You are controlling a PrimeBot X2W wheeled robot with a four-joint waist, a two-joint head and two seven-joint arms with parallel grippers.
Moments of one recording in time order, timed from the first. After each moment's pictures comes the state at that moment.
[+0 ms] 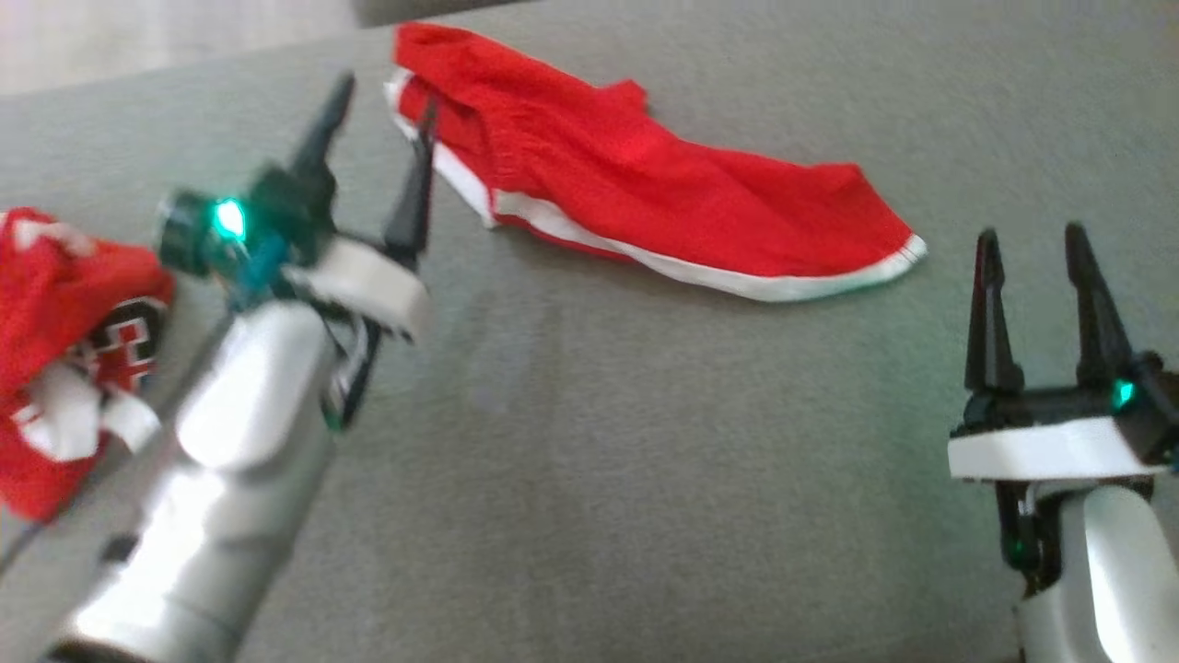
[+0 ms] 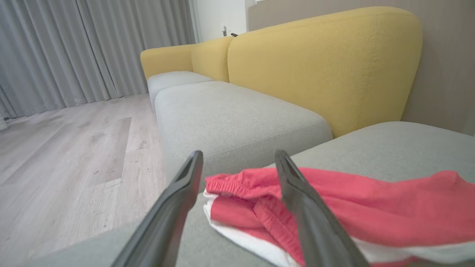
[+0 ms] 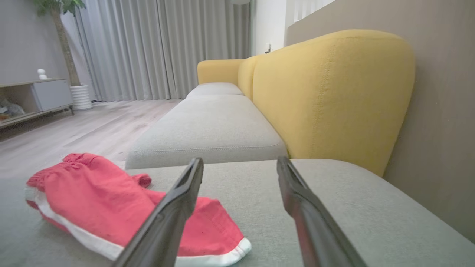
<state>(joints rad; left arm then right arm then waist) -0.78 0.22 -0.61 0.66 -0.43 0.03 -0.24 -0.17 -0.05 -0.08 0.12 0.06 0.13 -0.26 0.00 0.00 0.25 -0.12</state>
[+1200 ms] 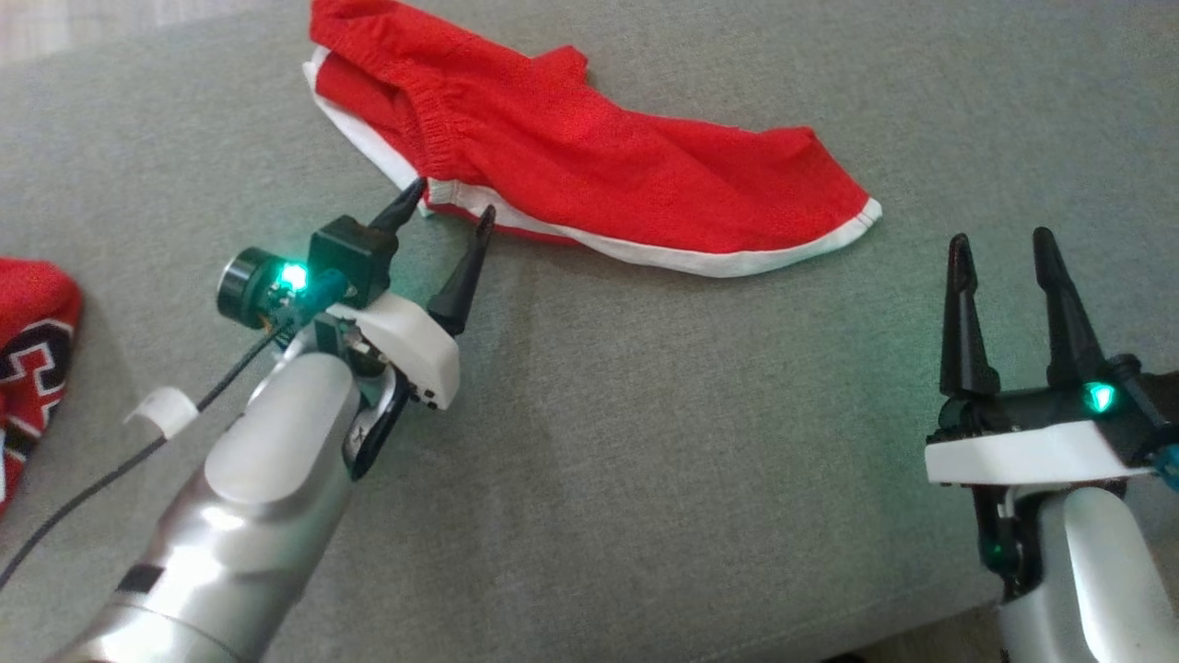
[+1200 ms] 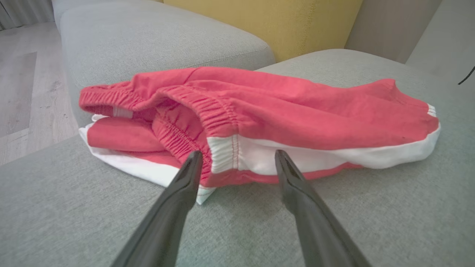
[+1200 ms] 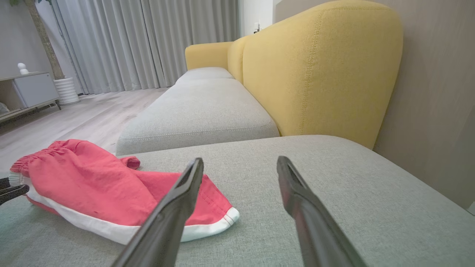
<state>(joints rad) -0.71 0.22 -0.66 0.65 -0.43 -0.07 -0.08 -0.16 -0.05 -0.02 0.11 0.12 0.13 -0.26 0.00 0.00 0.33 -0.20</state>
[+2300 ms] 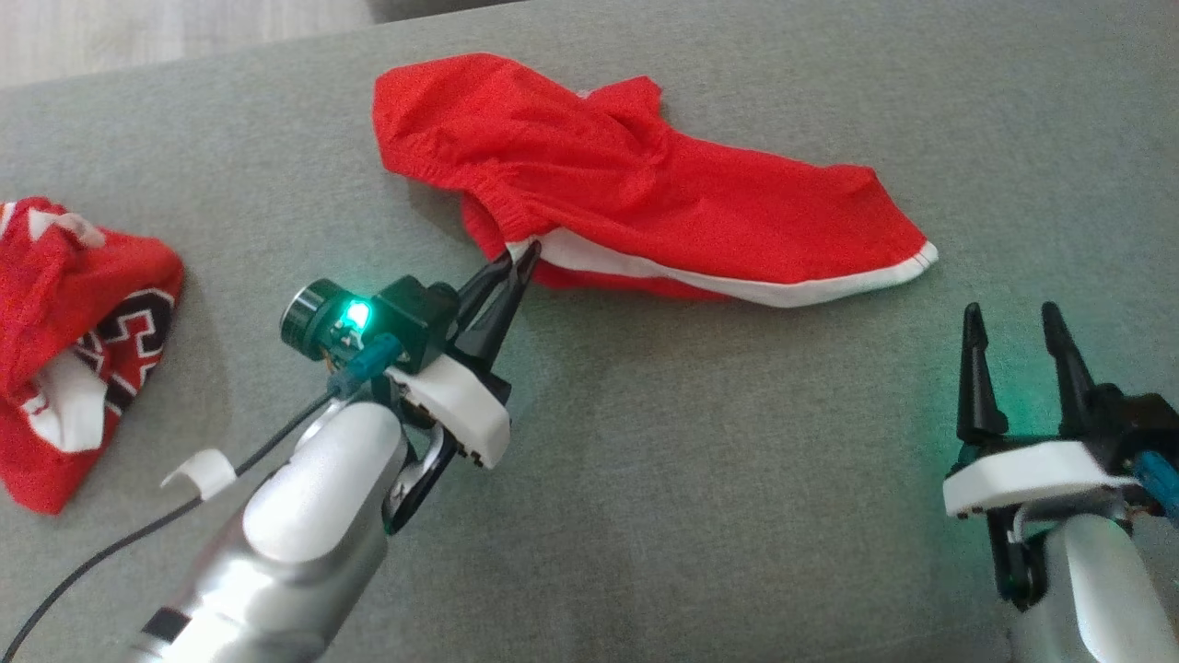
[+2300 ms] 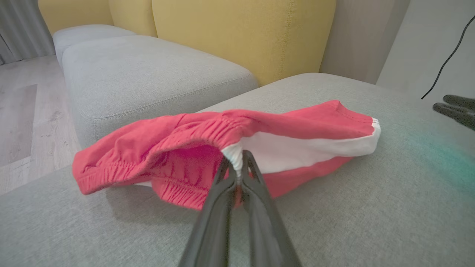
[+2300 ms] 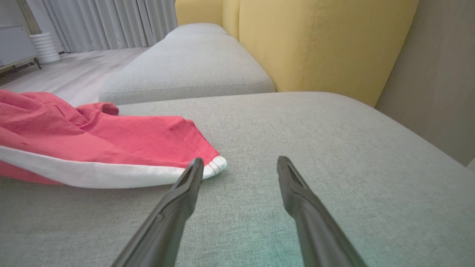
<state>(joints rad) -0.64 0.23 -0.75 0.51 -0.43 -0.08 -0.12 -0.17 -0.05 -0.12 0.32 0.03 0.13 -0.26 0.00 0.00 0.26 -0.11</state>
